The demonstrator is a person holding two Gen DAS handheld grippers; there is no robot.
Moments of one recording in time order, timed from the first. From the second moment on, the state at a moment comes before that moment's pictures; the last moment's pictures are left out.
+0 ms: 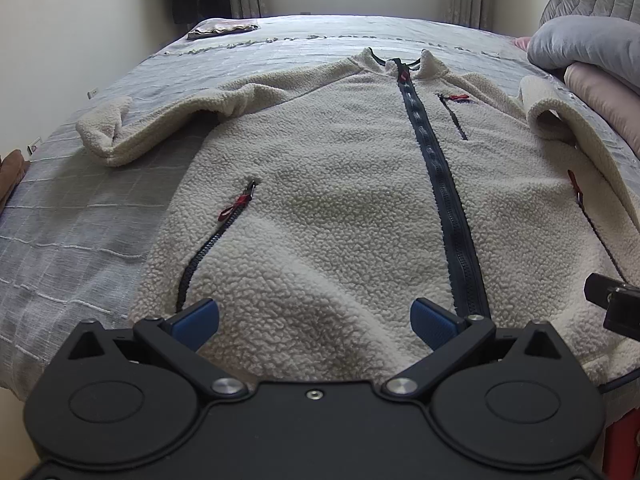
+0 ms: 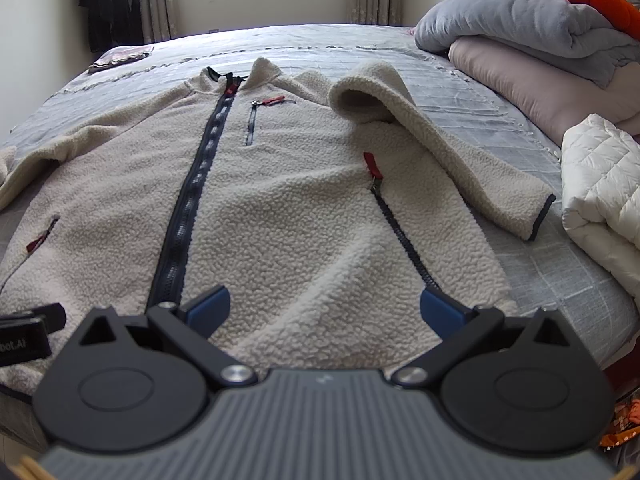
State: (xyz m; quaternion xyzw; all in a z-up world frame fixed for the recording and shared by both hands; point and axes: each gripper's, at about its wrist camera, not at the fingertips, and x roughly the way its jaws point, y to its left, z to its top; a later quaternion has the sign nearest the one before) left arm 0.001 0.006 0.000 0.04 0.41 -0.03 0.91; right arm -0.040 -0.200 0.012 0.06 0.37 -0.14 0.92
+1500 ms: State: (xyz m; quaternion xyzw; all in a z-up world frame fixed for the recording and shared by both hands) left arm -0.002 0.012 0.000 0.04 0.40 -0.02 0.91; right arm -0.043 -0.209 0.014 0.06 0.37 -0.16 0.91
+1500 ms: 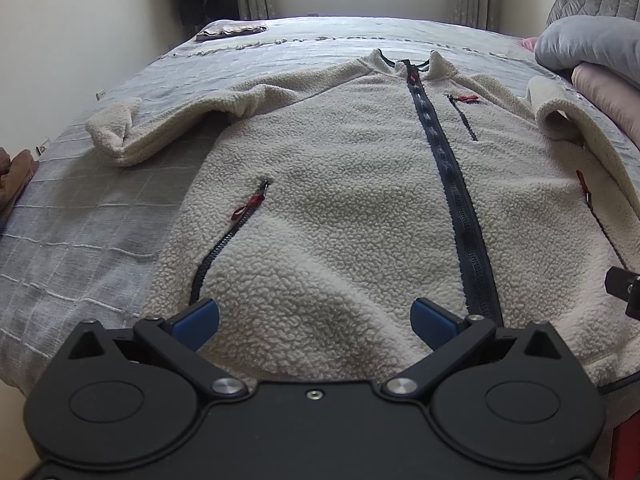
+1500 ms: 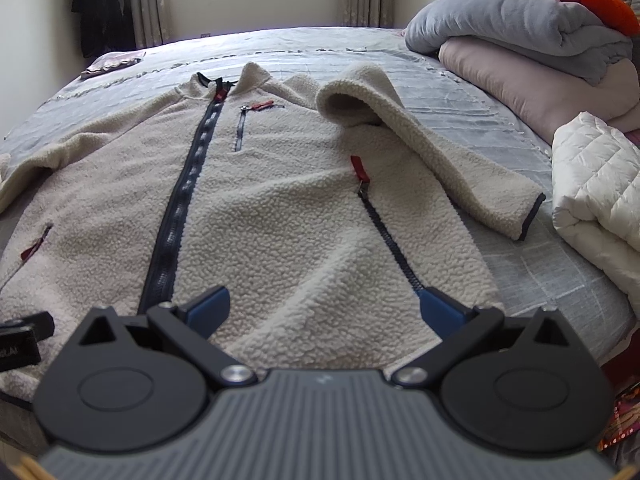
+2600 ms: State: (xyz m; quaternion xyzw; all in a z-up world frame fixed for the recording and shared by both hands) left arm 0.048 0.198 -0.043 -0.21 0.52 -0.13 0.82; right arm -0.057 -0.394 -0.033 0.40 0.44 0.02 0.80
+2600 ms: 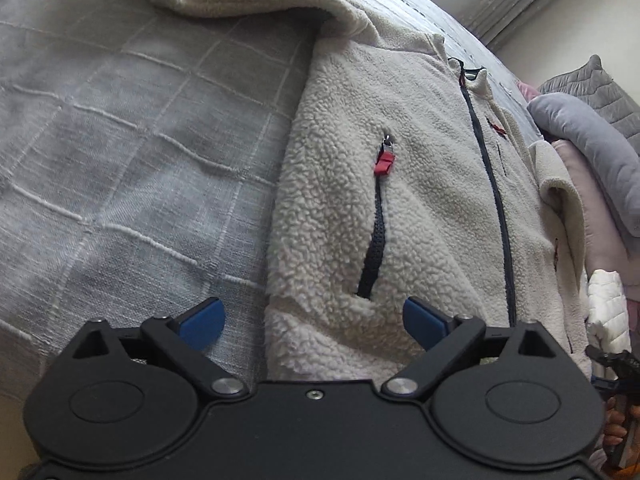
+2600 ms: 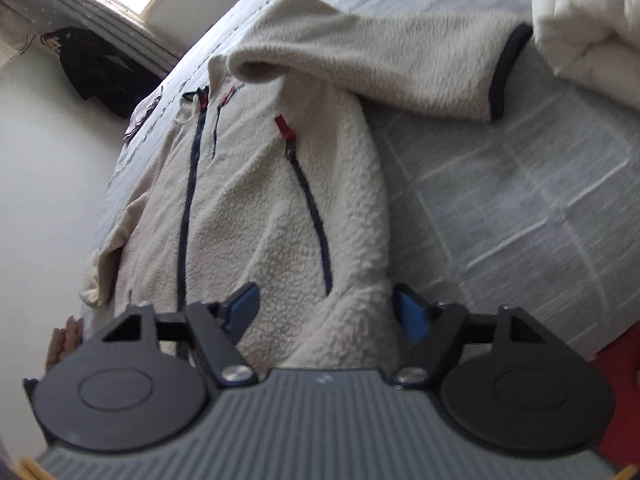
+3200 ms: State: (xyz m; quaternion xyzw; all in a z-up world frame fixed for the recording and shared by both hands) left arm 0.013 0.165 -0.036 -0.09 0.51 -0.16 0.84; right arm -0.070 -0.386 -0.024 0.25 0.45 -0.06 0.85
